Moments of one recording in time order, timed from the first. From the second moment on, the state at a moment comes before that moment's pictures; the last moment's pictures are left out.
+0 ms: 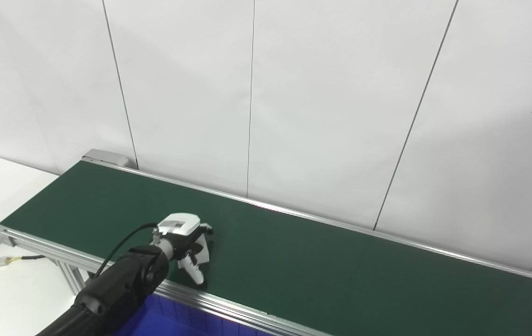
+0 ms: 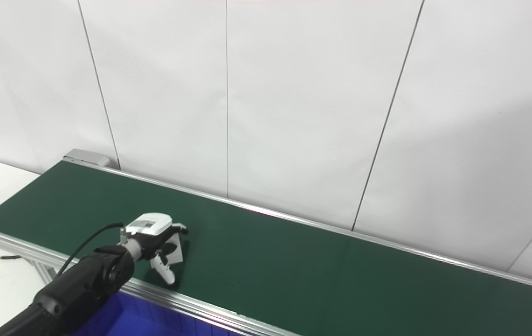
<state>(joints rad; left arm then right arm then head) -0.42 0.54 -0.35 0.43 0.78 0.20 -0.20 0.20 -0.08 0.12 0.06 -0.06 -0.28 0.10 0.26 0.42</state>
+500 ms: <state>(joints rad) -0.46 0.53 -0.32 0.59 0.68 0.04 -0.04 0.22 -0.08 0.12 0.03 -0.06 -0.27 0.10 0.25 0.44</state>
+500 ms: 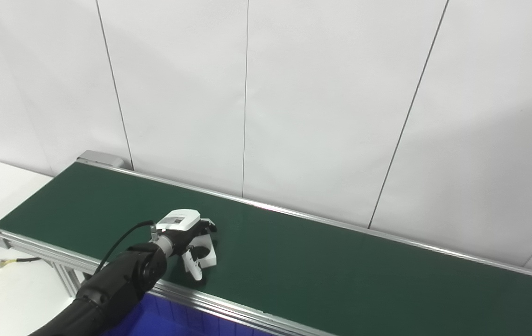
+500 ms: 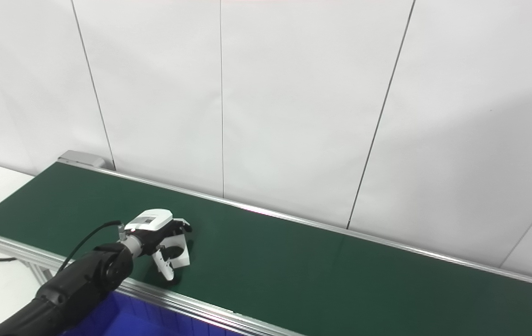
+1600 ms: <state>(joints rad) -0.33 0.51 -0.24 0.44 0.58 -0.08 0.04 0.23 -0.09 0.12 0.01 -0.06 -0.27 0.10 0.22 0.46</state>
